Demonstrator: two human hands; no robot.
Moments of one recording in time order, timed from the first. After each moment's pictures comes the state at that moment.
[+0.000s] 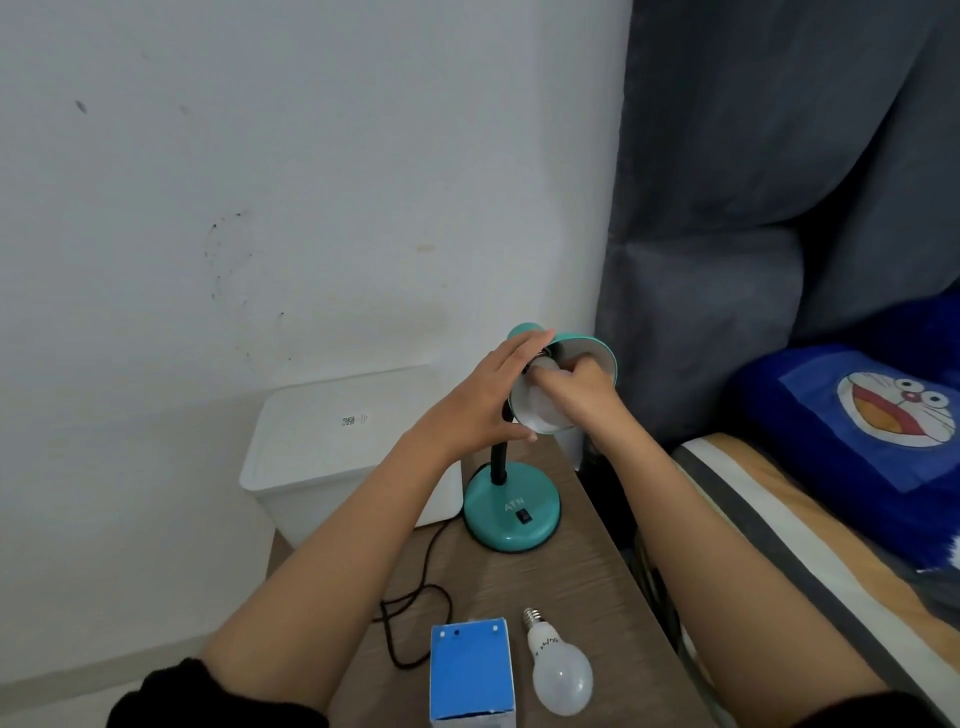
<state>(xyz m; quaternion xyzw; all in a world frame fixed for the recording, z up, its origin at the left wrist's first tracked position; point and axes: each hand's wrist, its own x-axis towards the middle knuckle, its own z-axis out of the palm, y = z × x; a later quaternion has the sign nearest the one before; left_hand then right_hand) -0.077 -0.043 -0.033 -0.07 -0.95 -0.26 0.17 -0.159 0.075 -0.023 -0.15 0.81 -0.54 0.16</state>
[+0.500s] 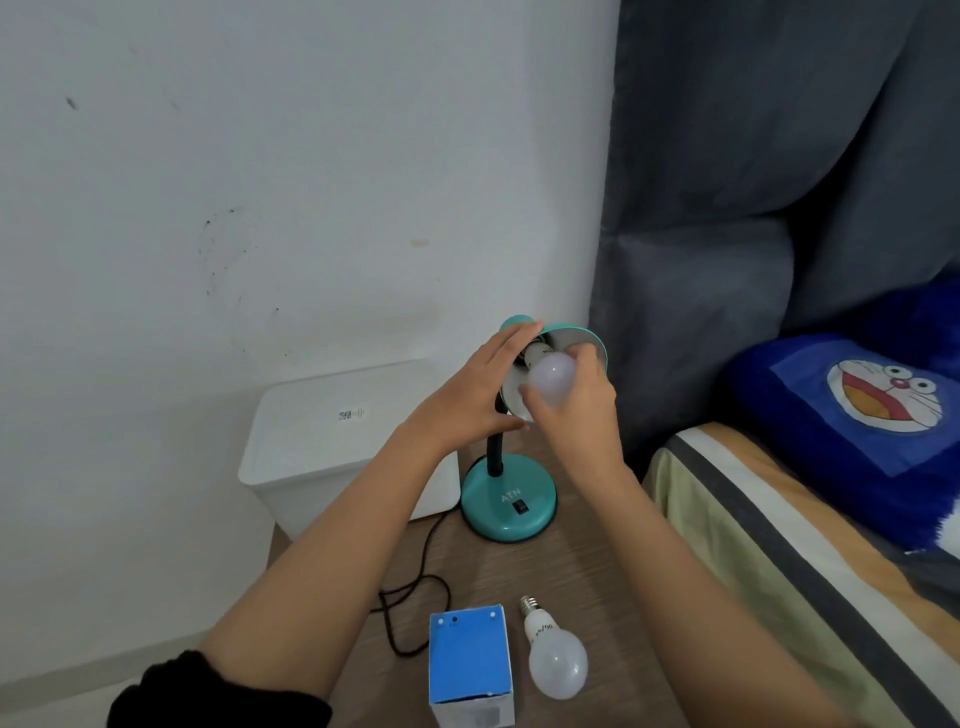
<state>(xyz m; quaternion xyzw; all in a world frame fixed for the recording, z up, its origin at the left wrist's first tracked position) -0.071 -0.038 -0.030 -0.05 -0.94 -0.28 0.17 -0.126 0.091 -0.046 -0.24 0.81 -0.53 -0.08</state>
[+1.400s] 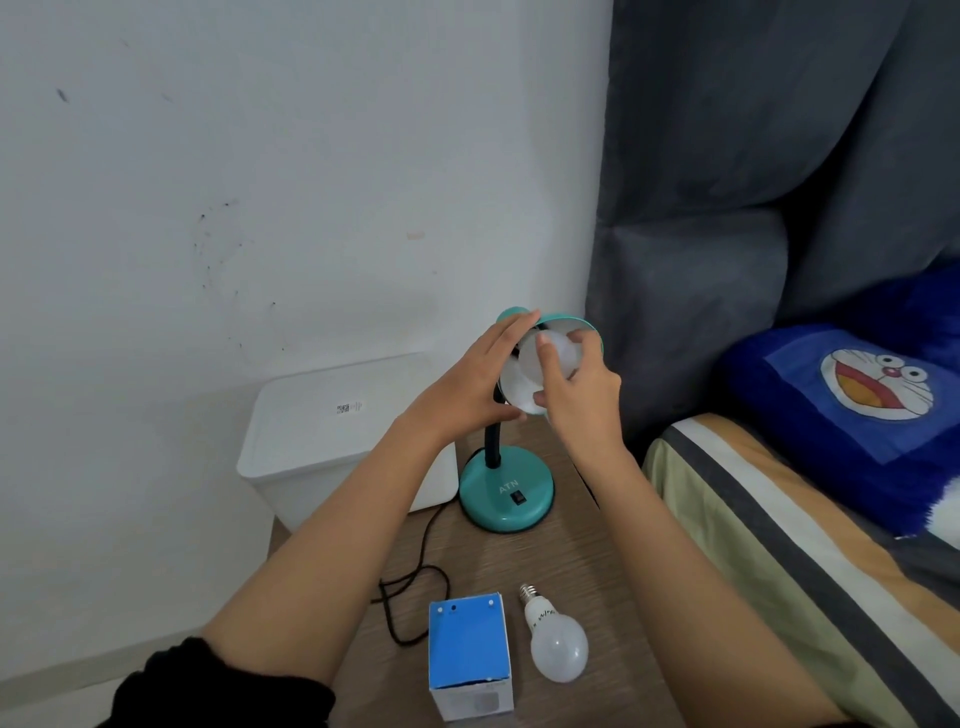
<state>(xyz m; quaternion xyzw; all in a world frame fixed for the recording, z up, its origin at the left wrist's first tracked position) -0.067 -0.032 -0.023 -0.06 -0.94 -0.28 0.17 -0.120 0.092 -0.036 -0.16 0.77 -0.61 -0.01</state>
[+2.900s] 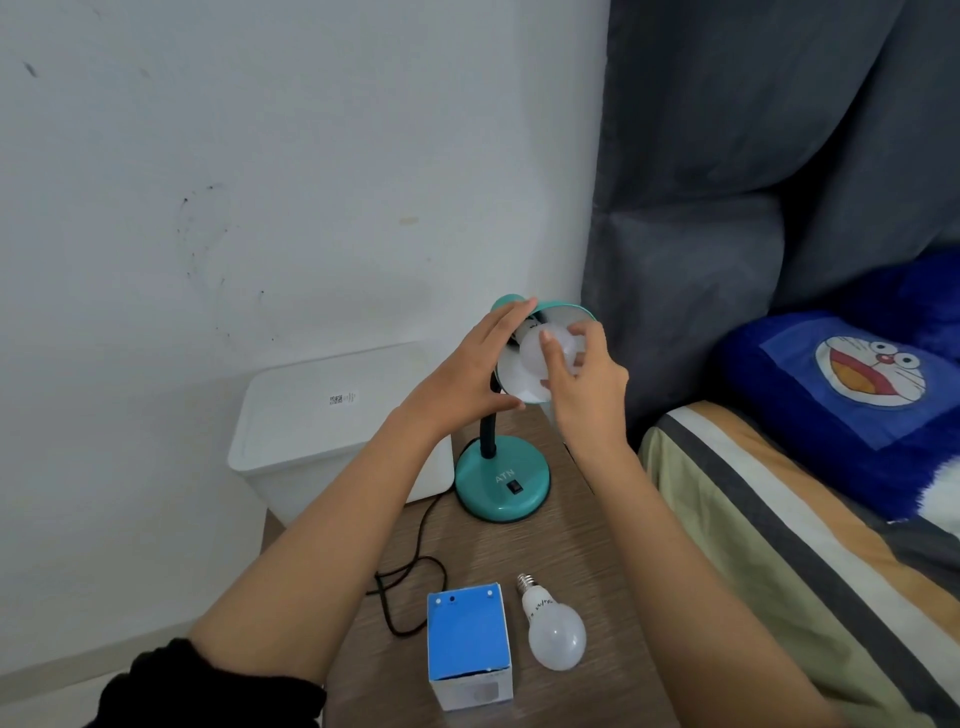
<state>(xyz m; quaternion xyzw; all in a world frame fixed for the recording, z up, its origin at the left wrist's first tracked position) -0.068 -0.033 -0.026 -0.06 -0.94 -0.28 0.18 -0.123 0.095 -0.046 -0.18 0.77 -0.61 -0.06</state>
